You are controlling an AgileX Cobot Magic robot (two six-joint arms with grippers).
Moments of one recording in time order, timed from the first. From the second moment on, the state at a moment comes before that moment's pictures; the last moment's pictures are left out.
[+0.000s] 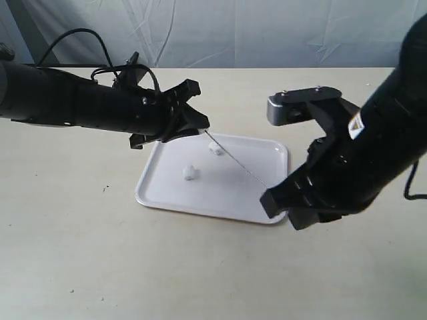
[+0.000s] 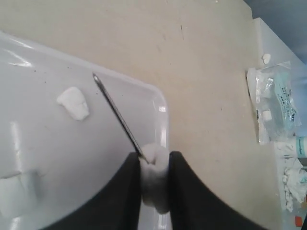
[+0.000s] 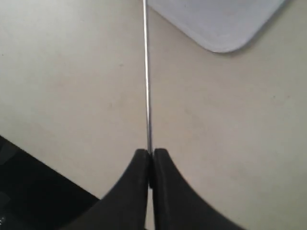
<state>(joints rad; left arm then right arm) -0.35 1.90 -1.03 -1.73 0.57 0.99 0.62 1.33 -0.90 0.26 1.02 0.02</state>
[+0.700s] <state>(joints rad) -0.32 1.90 -1.04 -1.74 0.66 0.88 0.62 1.12 -0.81 0.11 0.83 0.01</state>
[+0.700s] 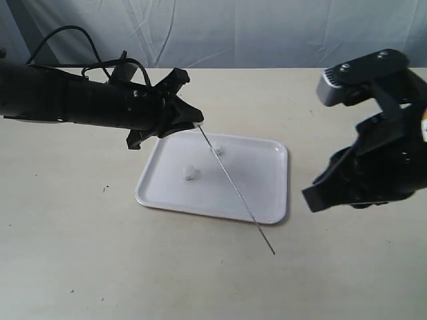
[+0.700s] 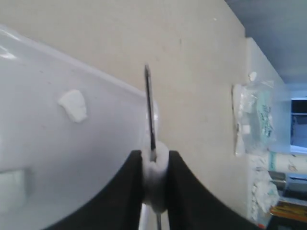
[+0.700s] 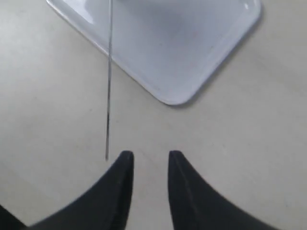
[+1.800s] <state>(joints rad) -0.32 1.90 -1.04 -1.73 0.60 0.83 0.62 1.52 -0.81 0.39 0.81 -0.25</state>
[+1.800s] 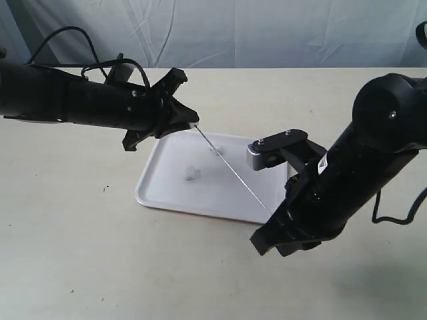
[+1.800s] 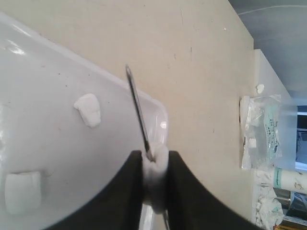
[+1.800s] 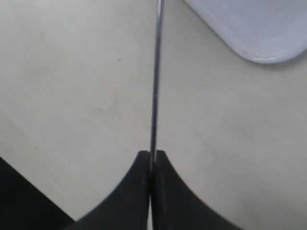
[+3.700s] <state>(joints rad) -0.32 1.90 -1.04 -1.74 0.71 0.82 0.62 1.61 -0.80 0.48 0.75 -0.35</state>
